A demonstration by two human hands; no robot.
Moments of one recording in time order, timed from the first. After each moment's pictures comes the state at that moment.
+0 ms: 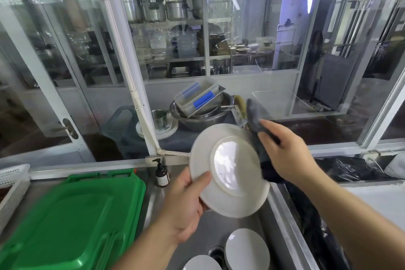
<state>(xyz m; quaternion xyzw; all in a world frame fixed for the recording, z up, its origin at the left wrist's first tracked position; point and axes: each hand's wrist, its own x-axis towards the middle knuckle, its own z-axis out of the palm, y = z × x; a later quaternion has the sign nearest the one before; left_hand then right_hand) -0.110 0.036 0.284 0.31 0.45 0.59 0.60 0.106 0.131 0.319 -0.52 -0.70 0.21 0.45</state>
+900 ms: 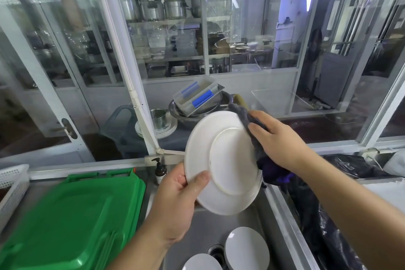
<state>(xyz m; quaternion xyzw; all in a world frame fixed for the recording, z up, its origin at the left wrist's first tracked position) -0.120 0.025 0.289 0.45 0.45 0.60 0.49 0.094 0.130 0.354 -0.55 -0.73 0.26 0.32</state>
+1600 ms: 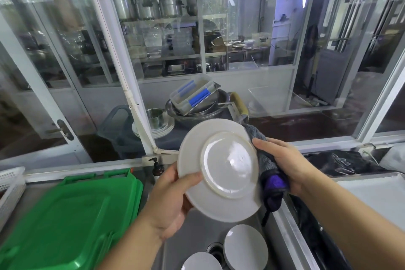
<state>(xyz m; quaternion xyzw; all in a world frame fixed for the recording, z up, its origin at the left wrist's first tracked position) -0.123 0.031 0.300 0.31 0.47 0.59 0.58 0.116 0.124 0.305 -0.43 -0.42 0.66 0.46</state>
